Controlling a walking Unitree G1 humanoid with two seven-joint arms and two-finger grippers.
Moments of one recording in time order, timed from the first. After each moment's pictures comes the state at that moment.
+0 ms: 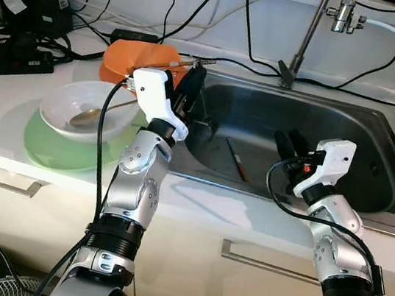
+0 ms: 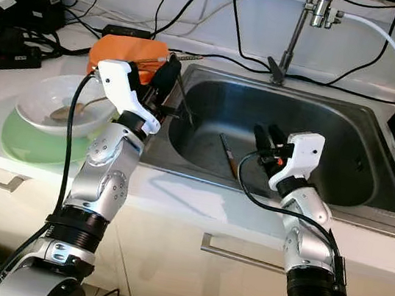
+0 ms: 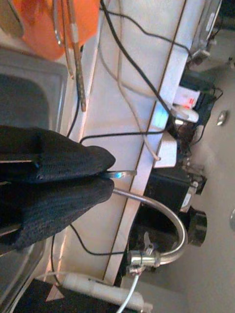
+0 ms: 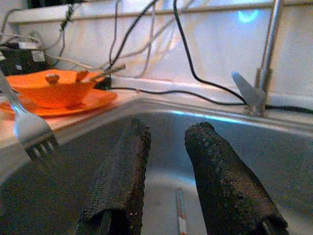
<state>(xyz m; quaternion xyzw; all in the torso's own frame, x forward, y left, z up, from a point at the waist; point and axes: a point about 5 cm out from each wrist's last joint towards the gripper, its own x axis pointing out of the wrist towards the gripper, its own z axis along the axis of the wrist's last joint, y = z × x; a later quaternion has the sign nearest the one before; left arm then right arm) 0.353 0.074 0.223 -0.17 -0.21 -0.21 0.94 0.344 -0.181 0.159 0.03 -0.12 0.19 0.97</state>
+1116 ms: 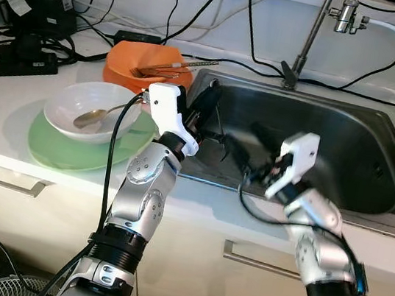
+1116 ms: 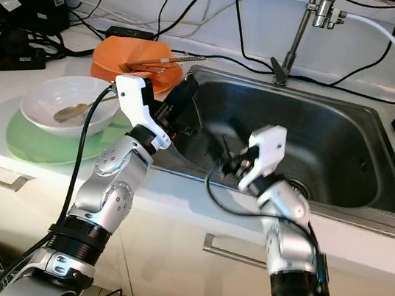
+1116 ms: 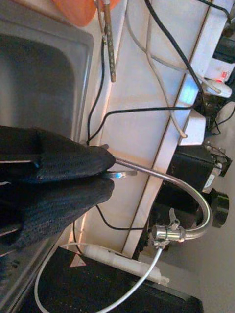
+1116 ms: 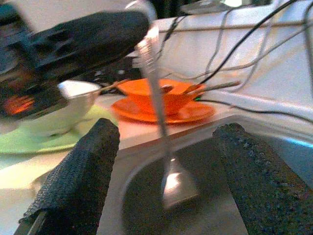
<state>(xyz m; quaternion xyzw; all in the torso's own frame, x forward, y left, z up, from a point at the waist) 0.344 0.057 0.208 -0.19 -0.17 -0.25 0.93 0.327 -0.128 0.162 0.02 -0.12 0.36 0.92</state>
